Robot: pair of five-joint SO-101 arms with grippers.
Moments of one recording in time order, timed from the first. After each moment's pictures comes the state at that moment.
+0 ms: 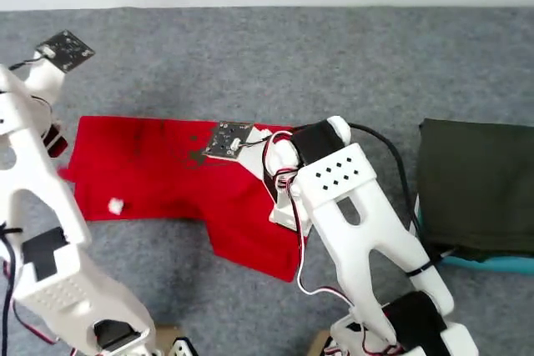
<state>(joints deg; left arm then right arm) -31.7 15.3 -26.1 99.1 -56.0 -31.5 -13.1 10.5 99.7 36.6</state>
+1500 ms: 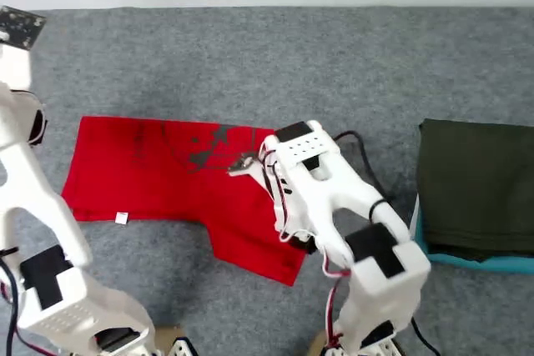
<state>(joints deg) -33.4 7.3 -25.5 98.9 -31.8 -27.3 12.9 13.5 93.6 33.9</state>
